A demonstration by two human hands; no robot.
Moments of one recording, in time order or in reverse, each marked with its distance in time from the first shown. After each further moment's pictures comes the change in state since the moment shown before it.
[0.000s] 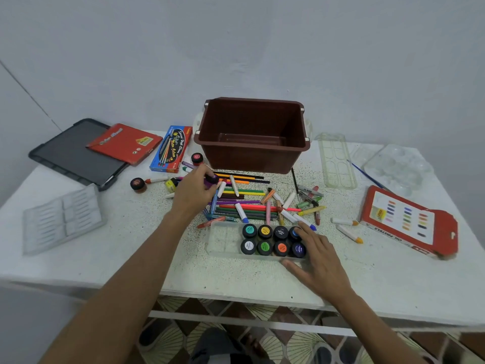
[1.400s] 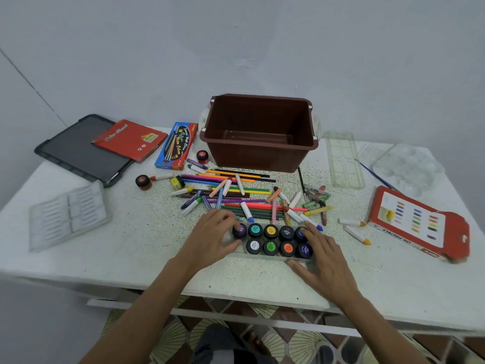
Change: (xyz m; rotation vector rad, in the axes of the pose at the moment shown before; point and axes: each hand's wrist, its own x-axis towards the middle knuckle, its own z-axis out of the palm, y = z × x) left_hand -0.093 -0.003 0.022 0.091 -0.153 0.453; right_hand 0.001 -0.003 -0.002 0.001 0.014 -0.004
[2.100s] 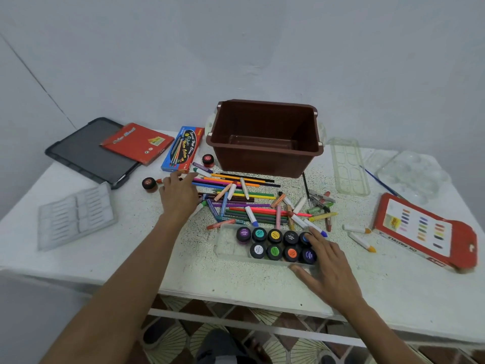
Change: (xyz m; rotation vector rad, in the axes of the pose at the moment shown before) left_hand 0.061 -0.084 -0.038 0.279 0.083 -0.779; right_hand 0.000 0.002 0.003 0.004 -0.005 -0.002
